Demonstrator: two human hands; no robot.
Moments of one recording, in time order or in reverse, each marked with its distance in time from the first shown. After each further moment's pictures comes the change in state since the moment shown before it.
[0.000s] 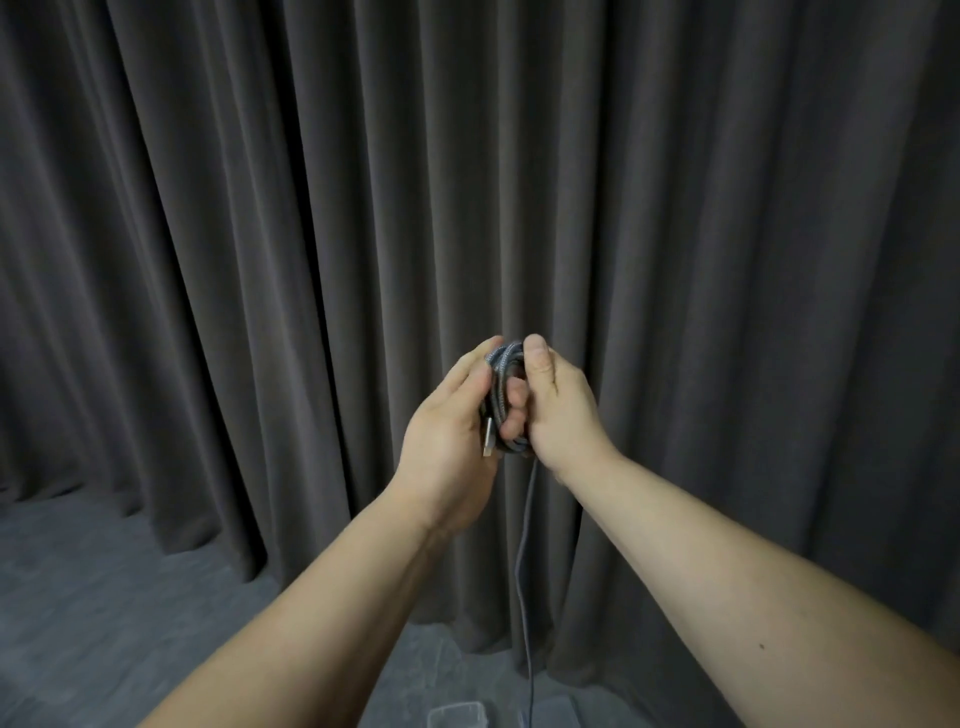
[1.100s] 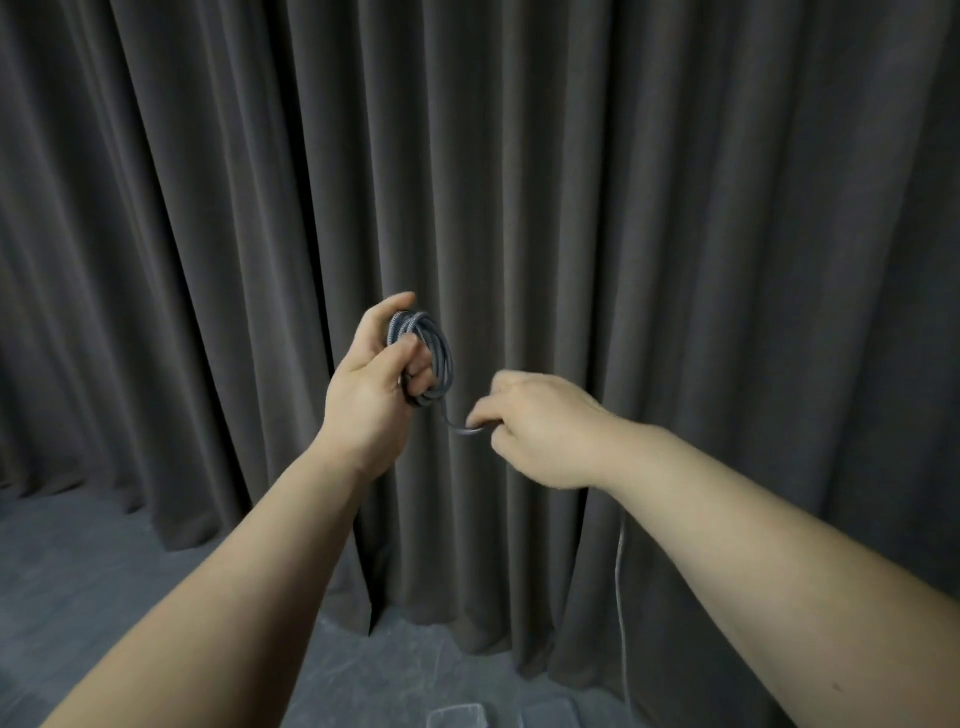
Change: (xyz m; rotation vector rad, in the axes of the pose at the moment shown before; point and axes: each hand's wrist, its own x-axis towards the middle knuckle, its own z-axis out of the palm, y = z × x) left_hand 0.031 0.031 -0.049 0.221 0.204 0.203; right_hand -0.007 -0.044 -0.015 -1.038 -0.588 -0.338
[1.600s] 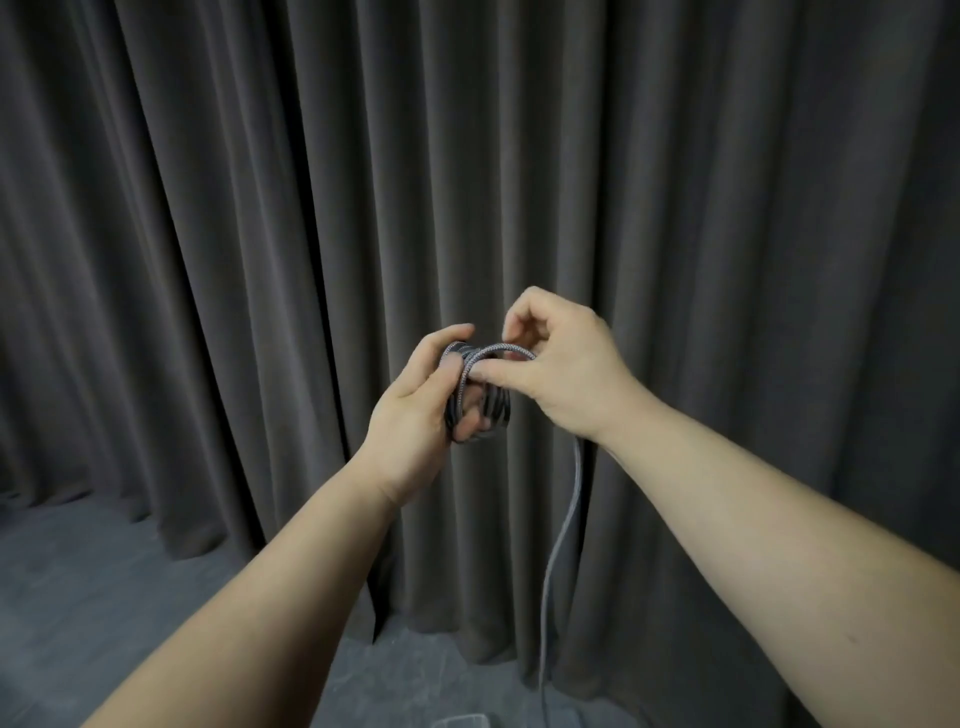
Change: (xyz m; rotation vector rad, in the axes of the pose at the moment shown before) left_hand -0.017 -0.007 0.024 0.126 -0.162 -0.106; right_hand 0.005 0.010 -0.027 0.603 0.562 0.095
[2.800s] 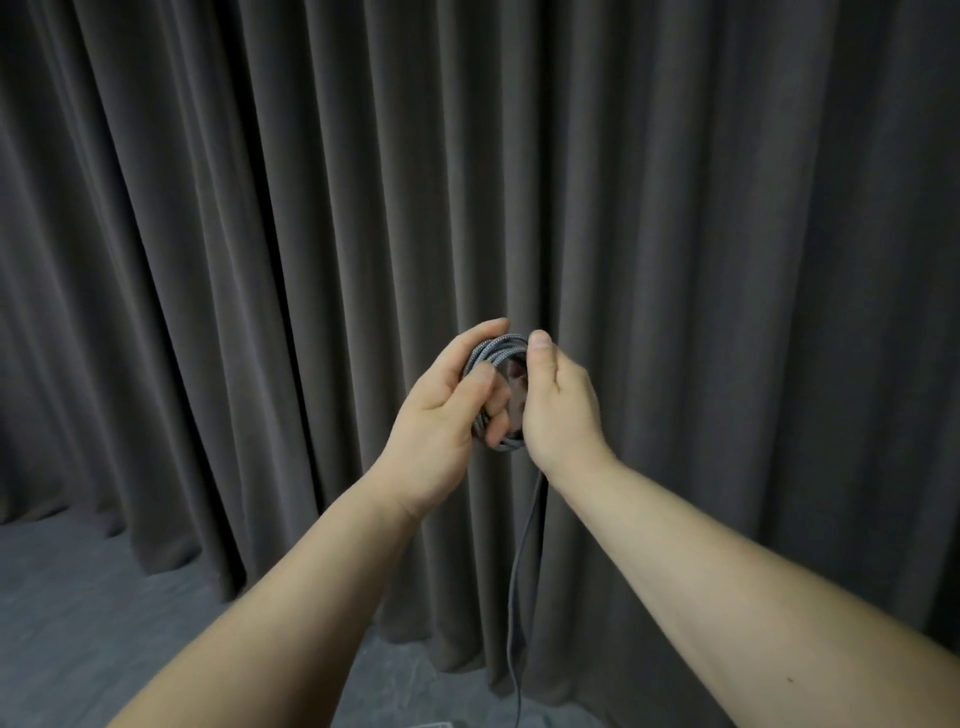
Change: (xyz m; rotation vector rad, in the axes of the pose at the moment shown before) left_hand -0.014 -0.007 0.120 0.069 -0.151 0.127; right_hand -0.050 0.045 -0.060 0.209 0.282 0.279
